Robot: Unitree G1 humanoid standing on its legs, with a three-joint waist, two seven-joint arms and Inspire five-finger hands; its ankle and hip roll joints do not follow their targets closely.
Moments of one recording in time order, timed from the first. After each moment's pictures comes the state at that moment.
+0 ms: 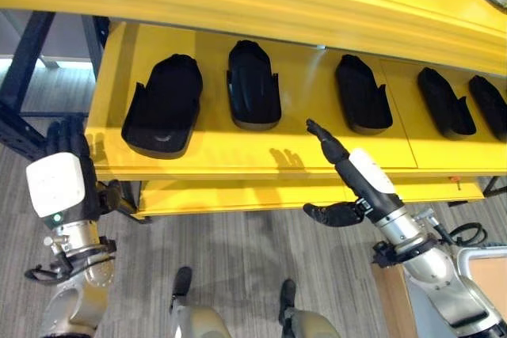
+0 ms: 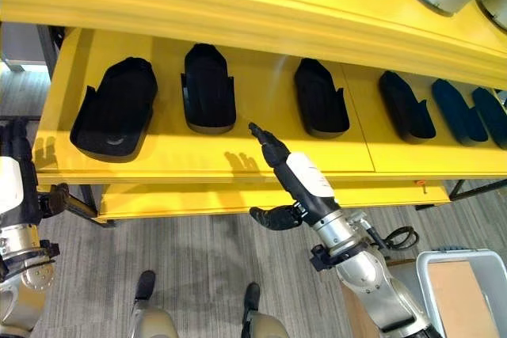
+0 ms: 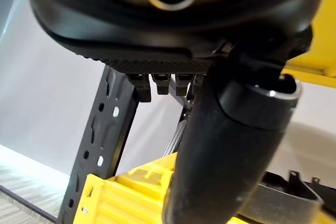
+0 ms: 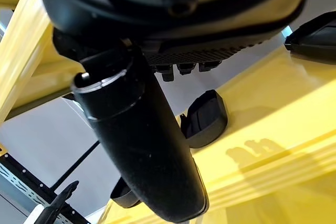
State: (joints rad) left arm 0.17 0.65 0.19 0.03 0.69 0.04 0.62; right arm 0.03 -0.68 0.21 -0.35 -0.19 -0.22 -0.05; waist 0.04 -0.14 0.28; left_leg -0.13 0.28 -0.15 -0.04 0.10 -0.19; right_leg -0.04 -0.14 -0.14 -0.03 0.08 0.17
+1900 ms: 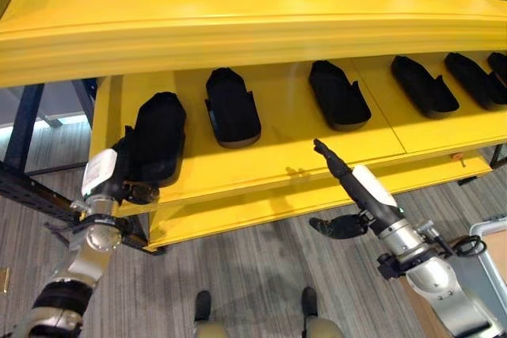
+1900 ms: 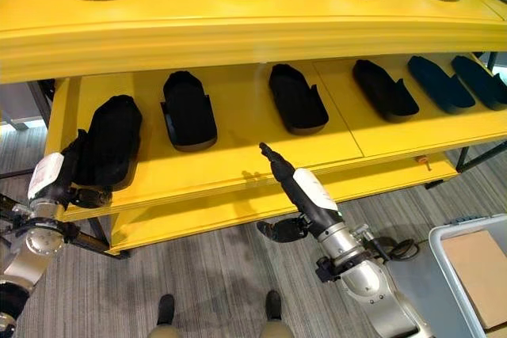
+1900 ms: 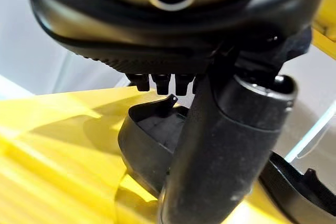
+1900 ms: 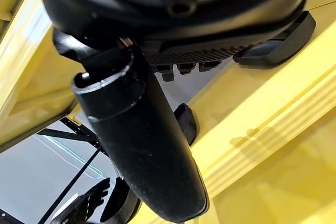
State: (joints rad) left arm -0.27 0.84 -0.17 0.53 0.20 -0.13 0.30; right arm 0.11 -0.67 0.22 -0.30 -0.15 -0.22 -0.02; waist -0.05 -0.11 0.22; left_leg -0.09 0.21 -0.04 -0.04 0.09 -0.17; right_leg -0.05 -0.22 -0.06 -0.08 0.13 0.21
